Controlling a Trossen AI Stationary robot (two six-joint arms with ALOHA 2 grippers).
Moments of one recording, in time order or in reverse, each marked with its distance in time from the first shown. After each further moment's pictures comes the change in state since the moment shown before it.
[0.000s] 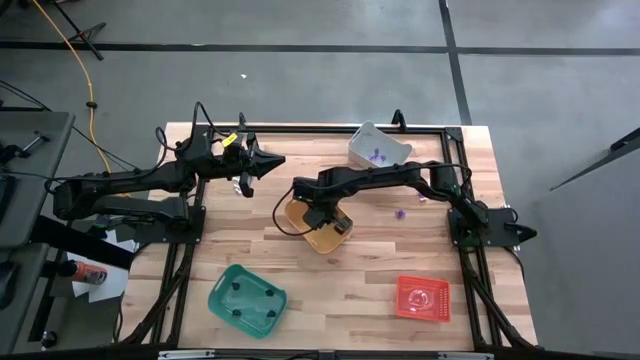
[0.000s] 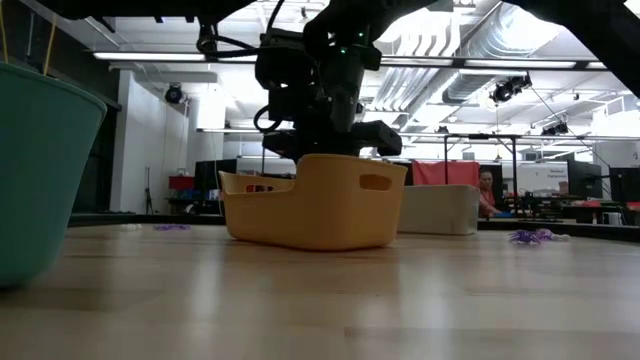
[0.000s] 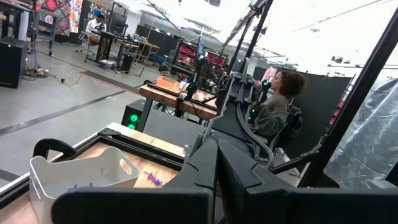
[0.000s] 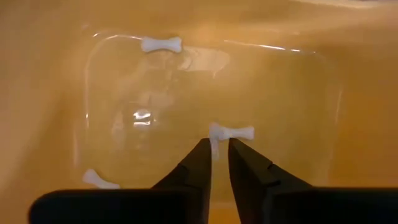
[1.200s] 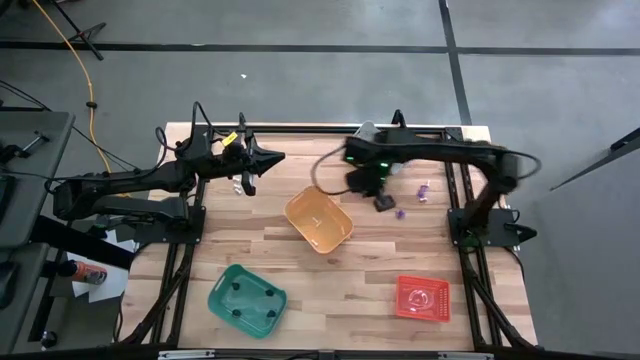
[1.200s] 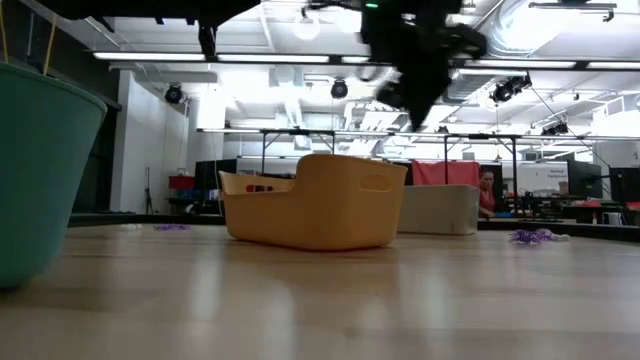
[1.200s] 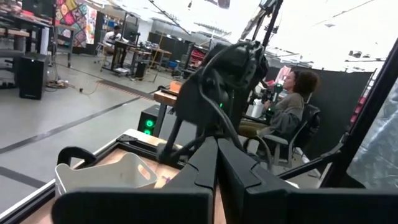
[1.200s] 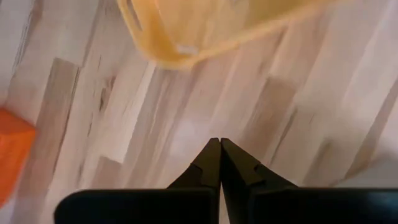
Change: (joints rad) left arm 0.001 0.000 0.000 -0.001 -0.051 0.064; right arm -0.180 -0.531 -0.333 -0.248 -0.076 0.323
